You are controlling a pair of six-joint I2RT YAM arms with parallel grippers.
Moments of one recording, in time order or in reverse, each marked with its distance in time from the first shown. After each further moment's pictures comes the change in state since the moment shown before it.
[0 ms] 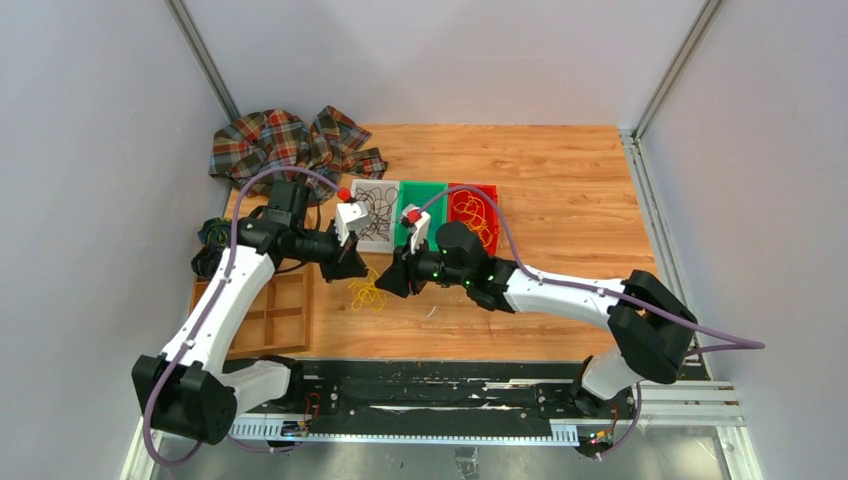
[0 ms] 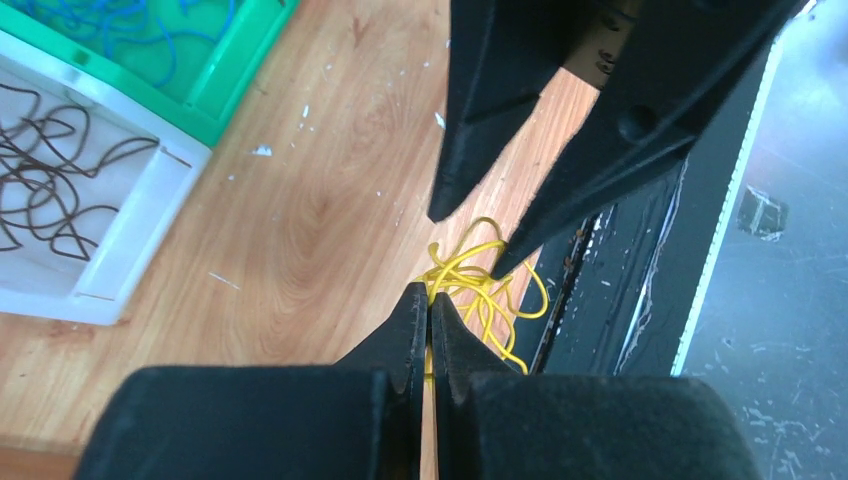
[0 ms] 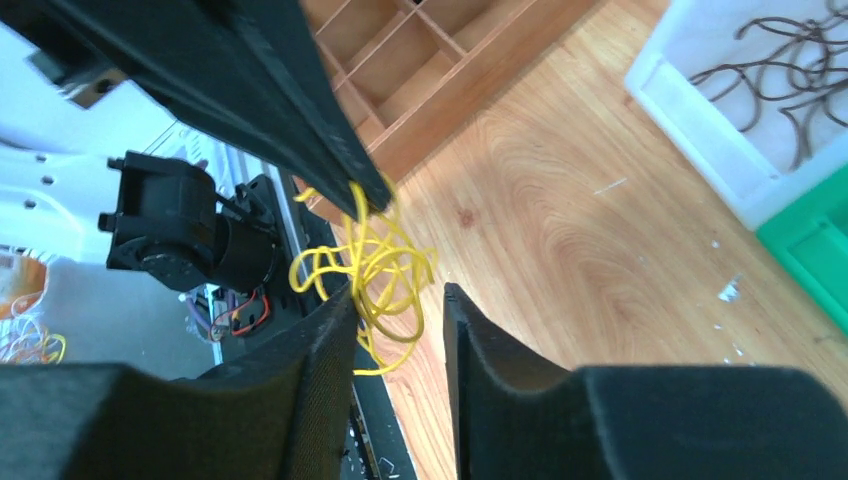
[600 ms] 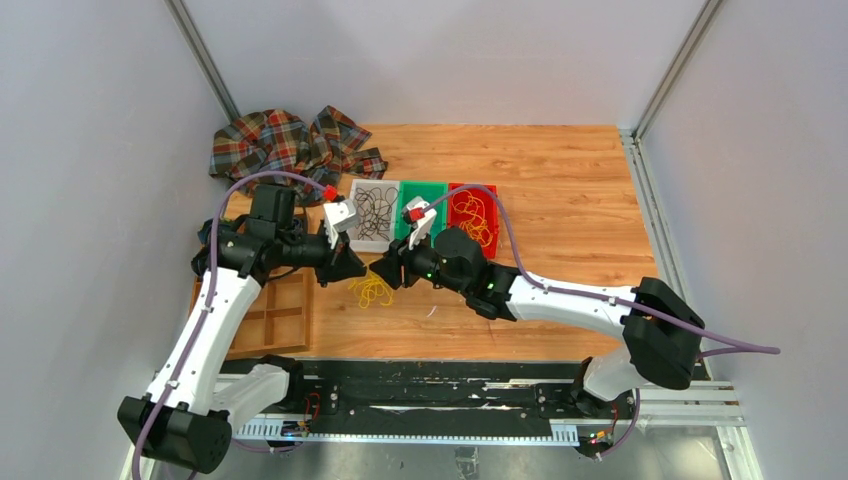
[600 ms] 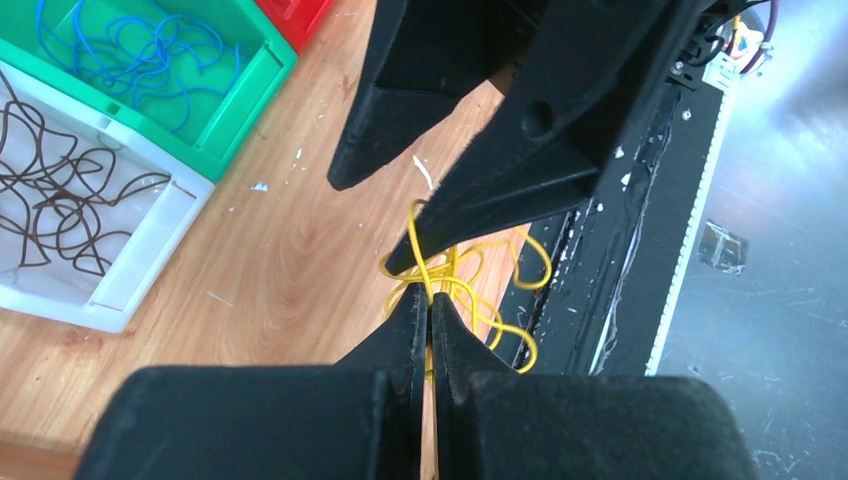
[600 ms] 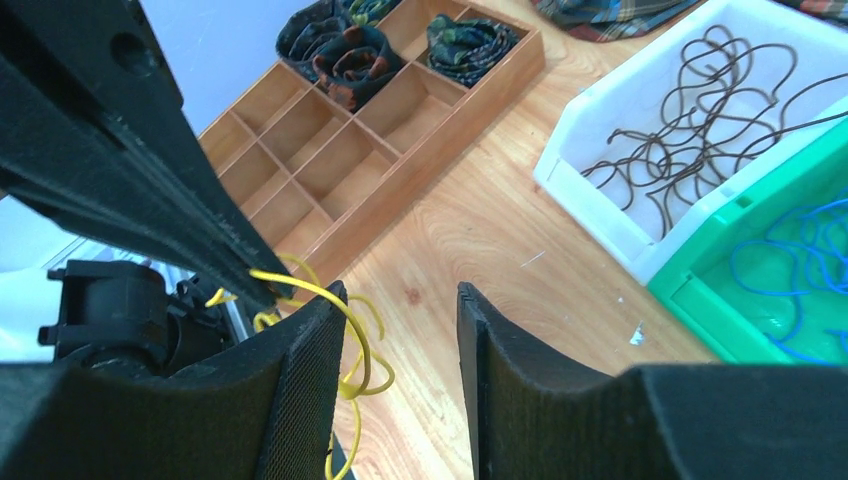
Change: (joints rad) left arm 0.000 -0.152 0.023 0.000 0.033 -0.111; right arm 0.080 -0.058 0.014 0.035 0.339 -0.046
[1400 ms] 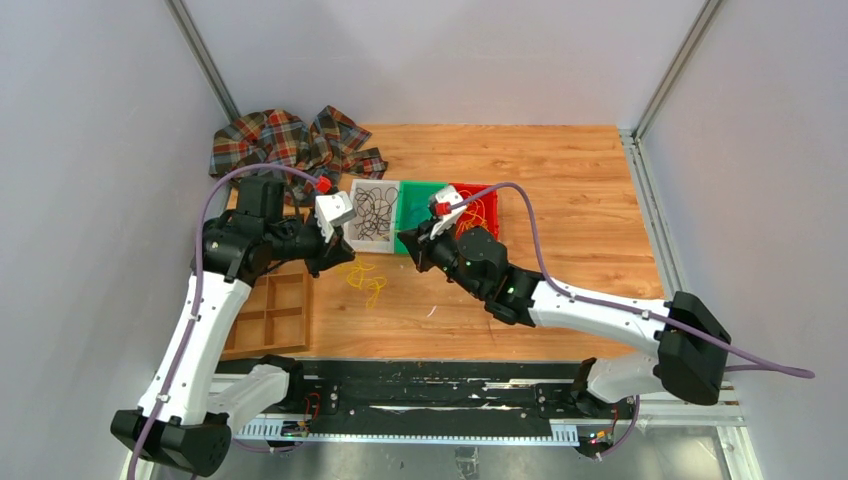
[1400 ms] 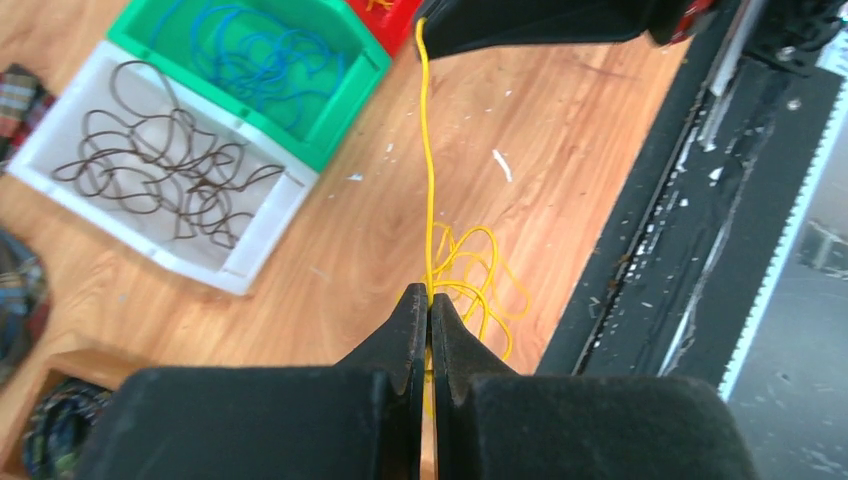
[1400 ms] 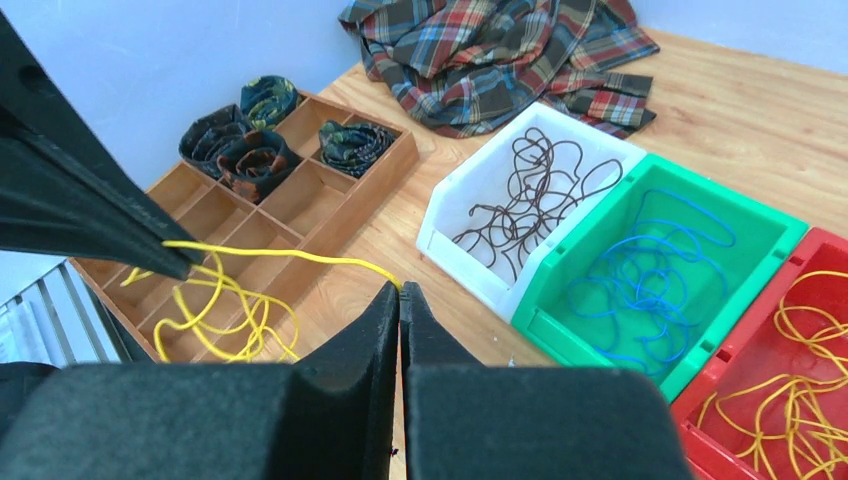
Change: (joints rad) left arm -0.002 -0.017 0.117 -0.054 -0.128 0.056; right arm 0.000 -0.123 -0.045 0.037 0.267 -0.118
